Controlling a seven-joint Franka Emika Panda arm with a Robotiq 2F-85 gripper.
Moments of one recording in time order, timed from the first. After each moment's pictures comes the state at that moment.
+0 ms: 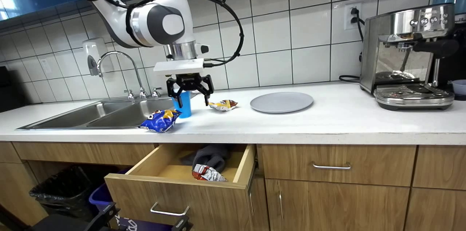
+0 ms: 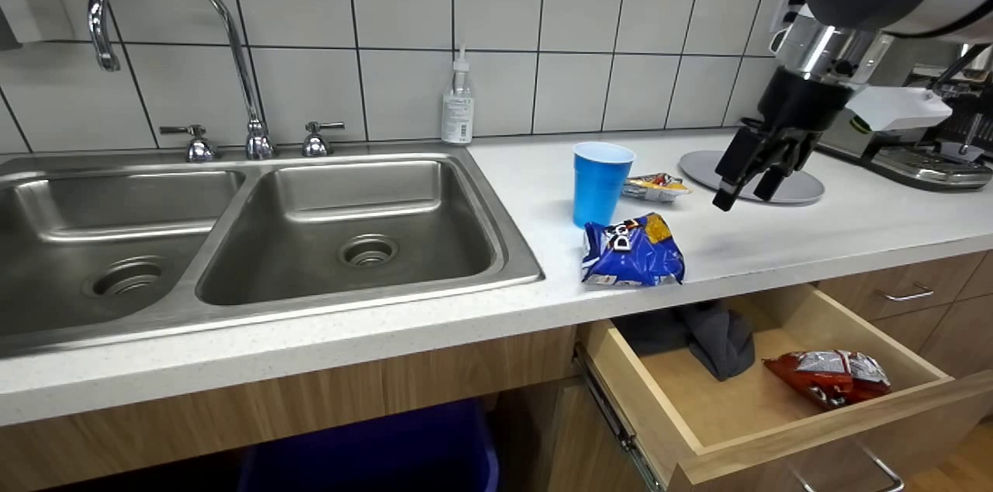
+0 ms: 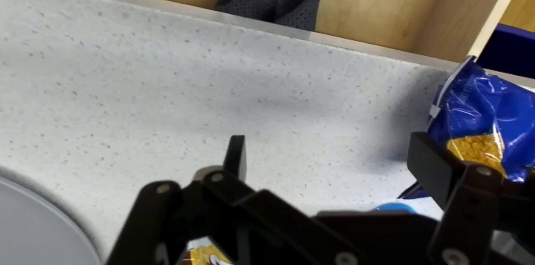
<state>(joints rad) -0.05 0.11 0.06 -2.37 0.15 2.63 -0.46</state>
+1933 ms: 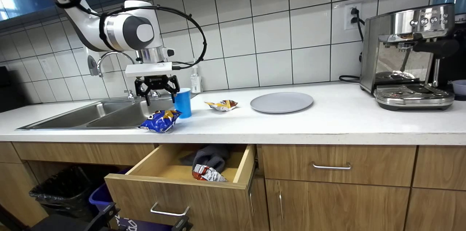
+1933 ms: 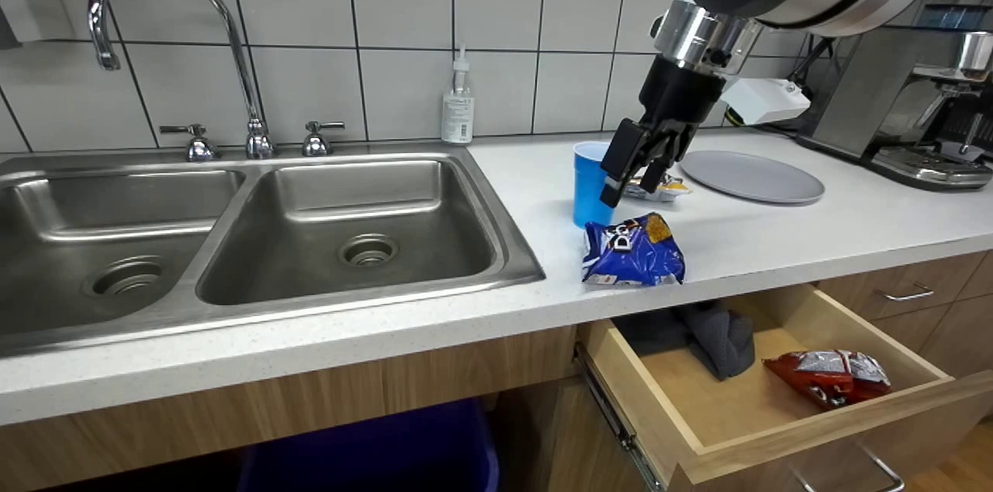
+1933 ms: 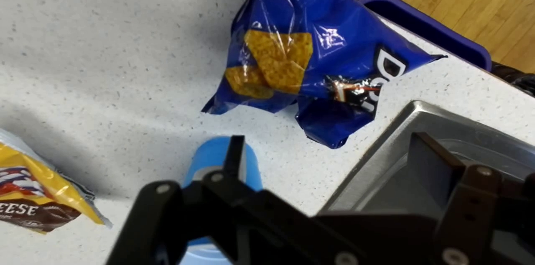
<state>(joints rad) 0.09 0.20 0.17 -2.25 0.17 2.64 -0.44</state>
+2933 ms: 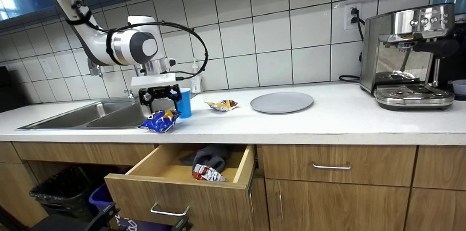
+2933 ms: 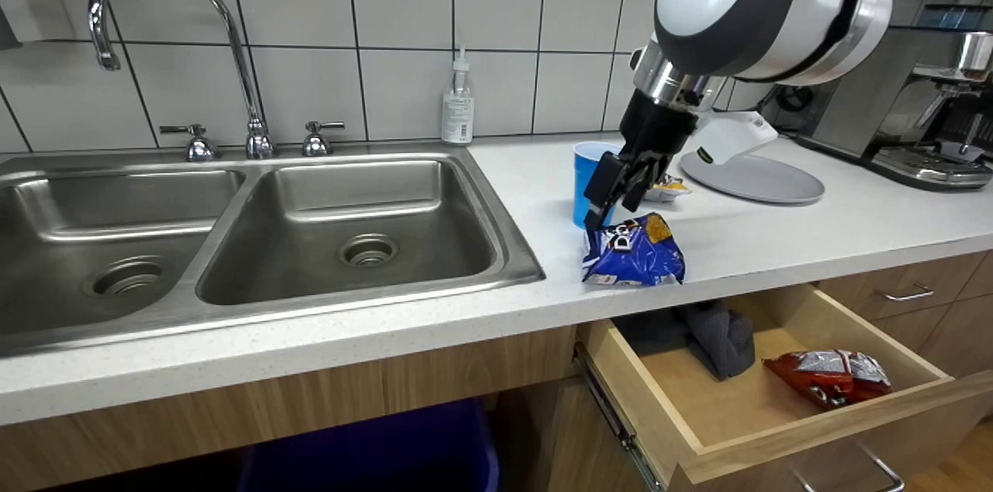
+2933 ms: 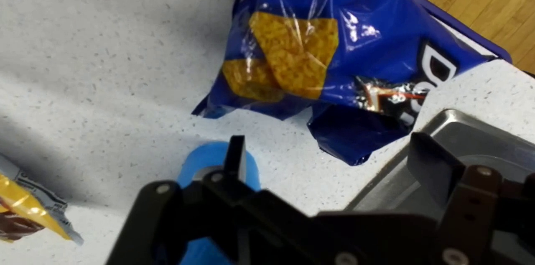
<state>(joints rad) 0.09 0.31 0.18 -2.22 0.11 2.74 -0.44</state>
